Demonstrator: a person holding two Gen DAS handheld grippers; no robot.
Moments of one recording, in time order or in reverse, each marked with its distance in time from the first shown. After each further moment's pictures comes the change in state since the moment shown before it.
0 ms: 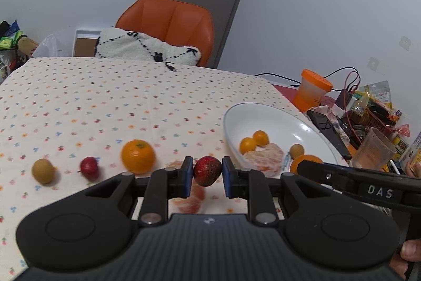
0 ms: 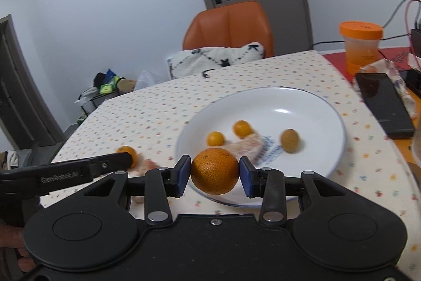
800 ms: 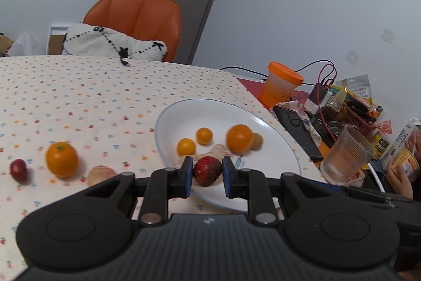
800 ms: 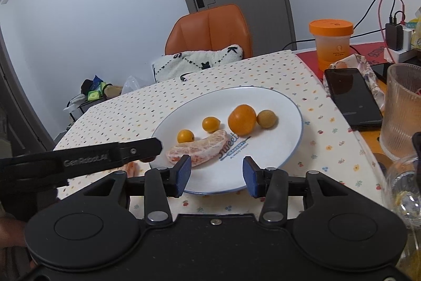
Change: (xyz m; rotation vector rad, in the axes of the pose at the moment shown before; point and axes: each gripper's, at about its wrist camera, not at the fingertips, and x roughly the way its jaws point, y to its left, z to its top) left arm 0.034 -0.057 0.002 0.004 0.027 -0.099; right arm -0.023 -0.027 -0.006 0.030 -0.016 -0.050
